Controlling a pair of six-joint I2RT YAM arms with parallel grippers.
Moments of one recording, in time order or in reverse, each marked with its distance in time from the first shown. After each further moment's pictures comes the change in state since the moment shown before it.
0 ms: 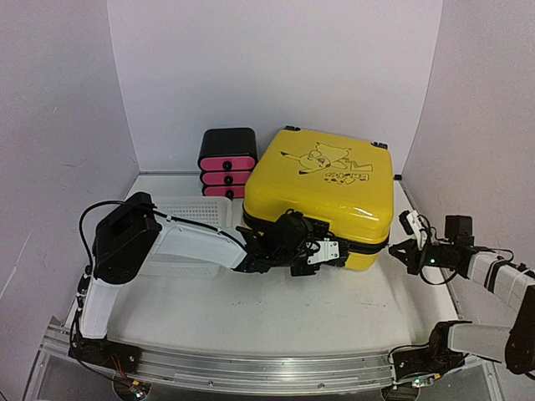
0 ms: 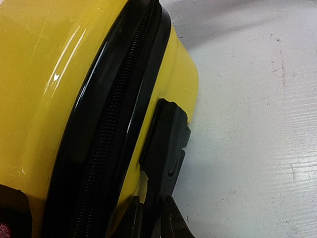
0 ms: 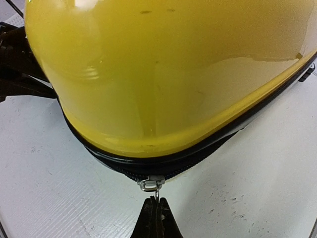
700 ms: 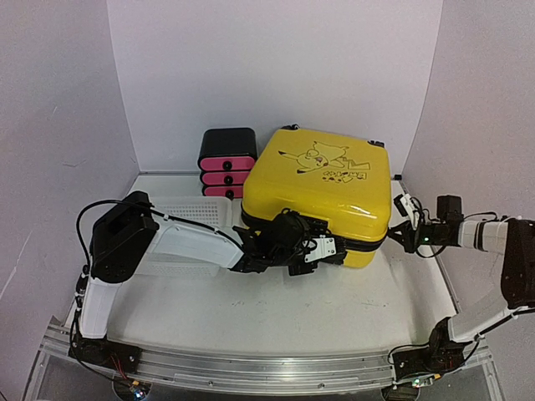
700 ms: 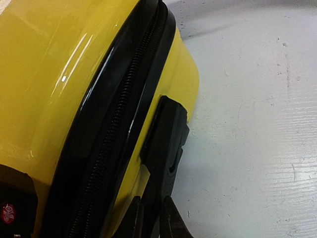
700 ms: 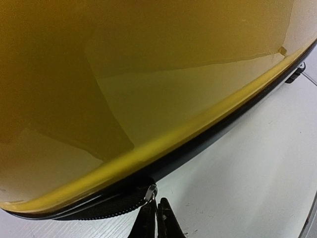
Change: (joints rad) left arm 0.007 -0.021 -0.037 0.024 -0.003 -0.054; right arm -0.027 0.395 0.229 0.118 0.029 -0.069
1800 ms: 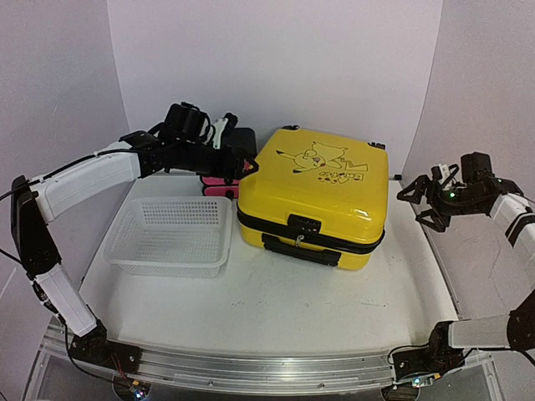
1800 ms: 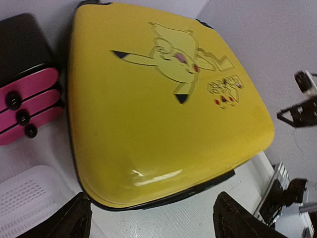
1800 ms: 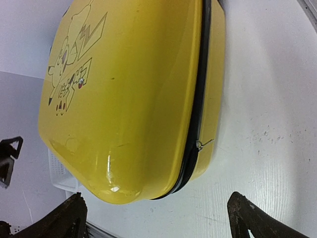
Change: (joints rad) left arm 0.391 -0.510 0.087 -0.545 0.327 -0.882; right arm 0.029 -0.281 0.404 -0.721 0.078 1.024
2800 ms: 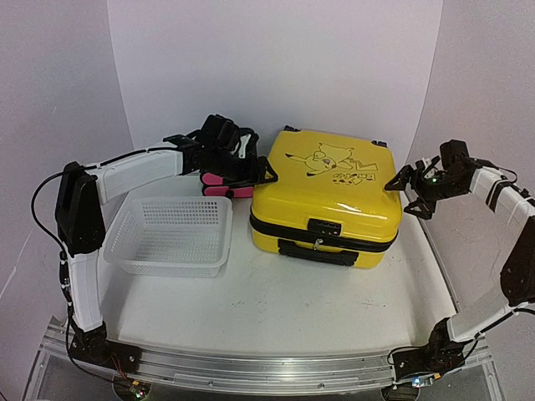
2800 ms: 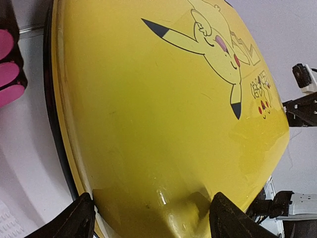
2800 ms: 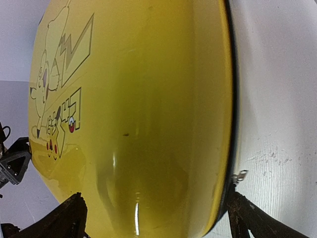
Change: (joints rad) left arm 0.064 0.339 0.248 -0.048 0.113 -0.214; right arm 0.060 0.309 0.203 0.009 0.038 0.033
